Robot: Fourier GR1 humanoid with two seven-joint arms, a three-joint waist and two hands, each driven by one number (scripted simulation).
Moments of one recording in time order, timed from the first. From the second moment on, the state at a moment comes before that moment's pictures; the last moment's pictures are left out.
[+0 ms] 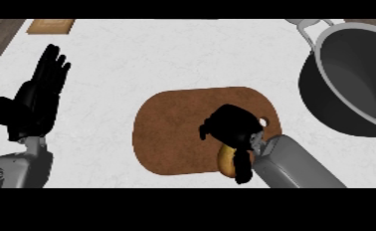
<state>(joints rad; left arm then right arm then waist) -0.18 0.27 0.07 -1.63 0.14 0.17 0.21 -0.48 -0.27 0.64 -1.49 0.86 0.65 0.06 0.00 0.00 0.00</state>
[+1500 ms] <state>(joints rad) -0.14 0.26 0.14 -1.66 0.11 0.16 0.22 0.51 -0.53 0.51 -2.33 0.86 0.18 -0.13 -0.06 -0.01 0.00</state>
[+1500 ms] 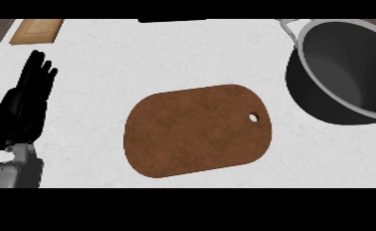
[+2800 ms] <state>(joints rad) -0.19 0.24 0.11 -1.65 0.11 0.14 0.23 0.13 -0.48 -0.34 -2.07 0.11 0.29 -0.04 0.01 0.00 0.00</state>
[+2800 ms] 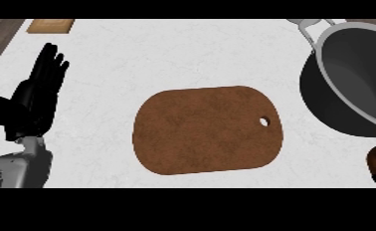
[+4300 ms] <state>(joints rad) -0.21 0.21 0.09 -1.66 0.08 0.13 0.25 -0.46 -0.58 -0.31 -0.93 0.44 0.26 -0.48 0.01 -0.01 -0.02</state>
